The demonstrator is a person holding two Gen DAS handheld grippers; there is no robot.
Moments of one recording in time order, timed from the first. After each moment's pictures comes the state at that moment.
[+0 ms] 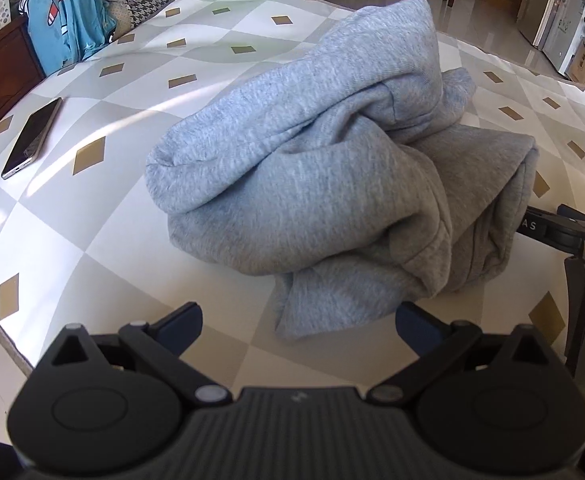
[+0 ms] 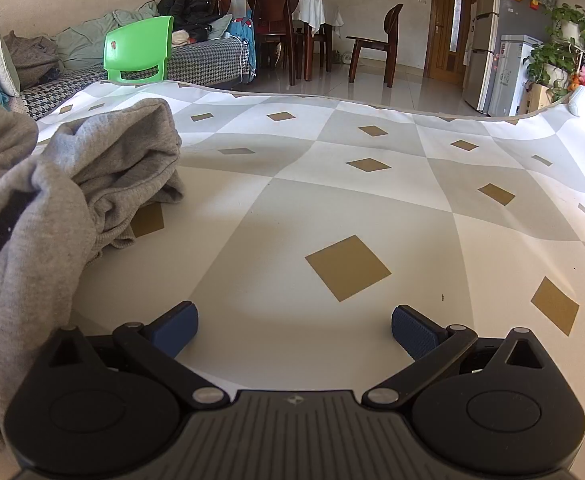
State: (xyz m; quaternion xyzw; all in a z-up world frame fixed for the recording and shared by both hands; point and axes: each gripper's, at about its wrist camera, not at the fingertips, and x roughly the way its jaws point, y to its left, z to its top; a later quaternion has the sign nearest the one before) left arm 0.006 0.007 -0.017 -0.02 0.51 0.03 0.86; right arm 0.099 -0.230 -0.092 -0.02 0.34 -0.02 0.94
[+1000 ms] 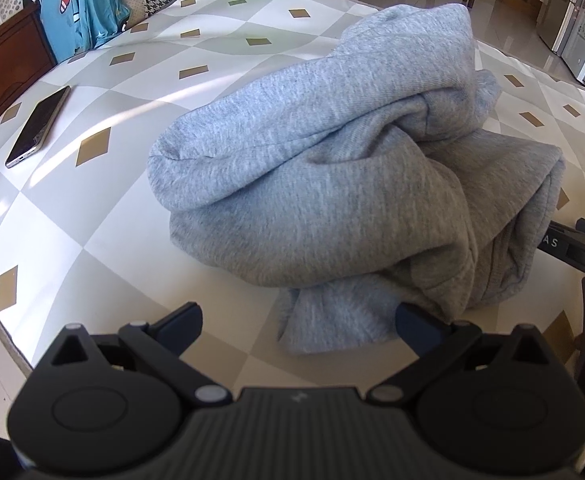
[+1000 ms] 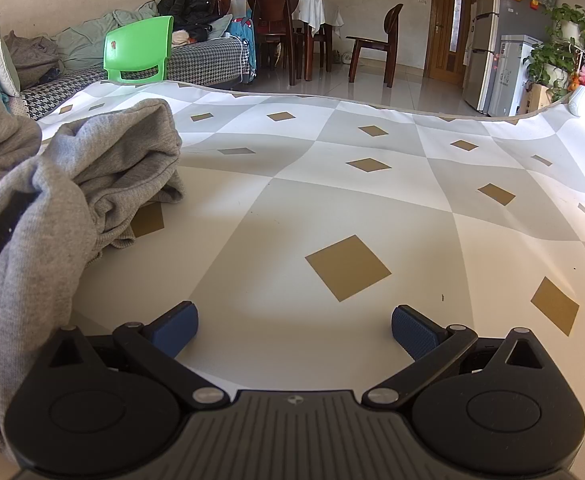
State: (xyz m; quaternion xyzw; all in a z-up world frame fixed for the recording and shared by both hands) left arm 0.023 0.007 -0.026 -0.03 0.51 0.05 0.86; right arm 0.100 -0.230 -0.092 -0.02 0.34 -0.02 0.94
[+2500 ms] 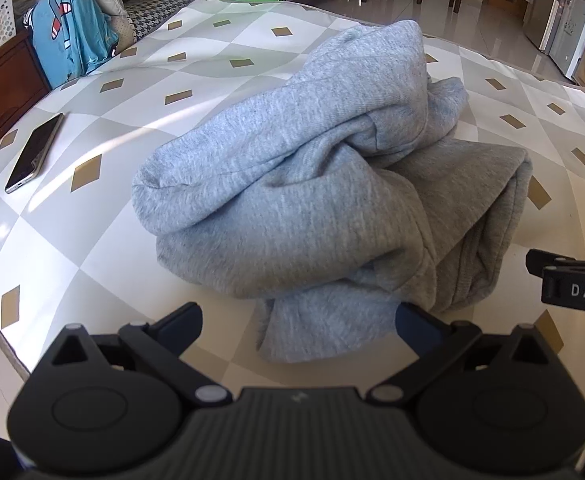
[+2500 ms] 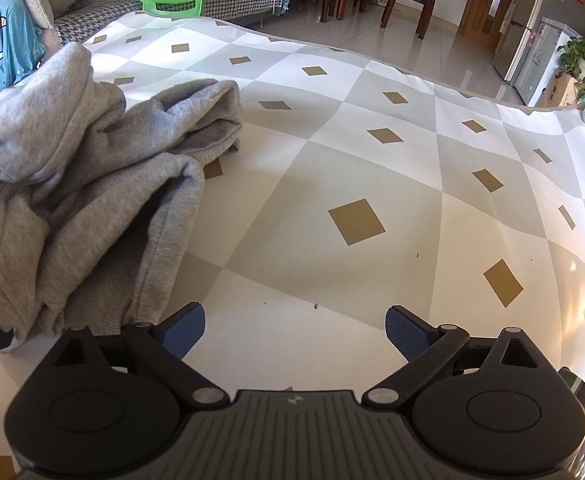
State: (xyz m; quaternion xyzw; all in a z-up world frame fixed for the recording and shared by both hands) left arm 0.018 -0.014 -0.013 0.00 0.49 0.04 0.87; right arm 0.055 -0.205 -0.019 -0.07 0.45 0.02 0.89
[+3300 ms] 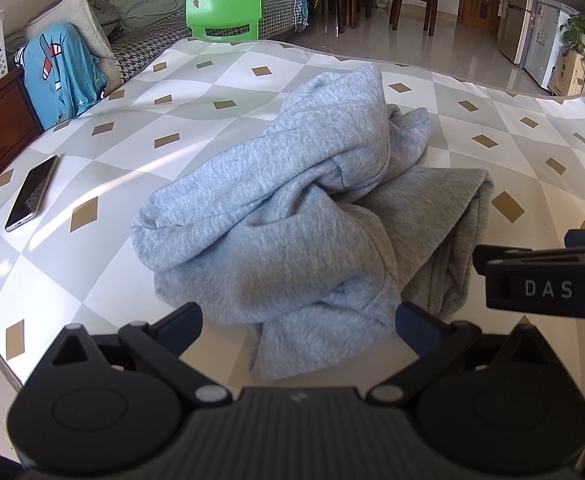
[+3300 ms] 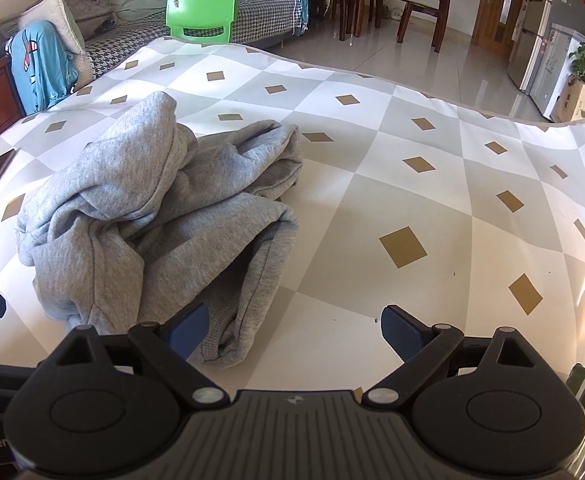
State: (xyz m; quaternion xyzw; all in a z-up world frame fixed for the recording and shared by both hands) left arm 0.005 -0.021 0.006 0.02 0.45 0.02 0.89; right arm 0.039 -0.168 0.014 -0.05 0.43 0.04 0.90
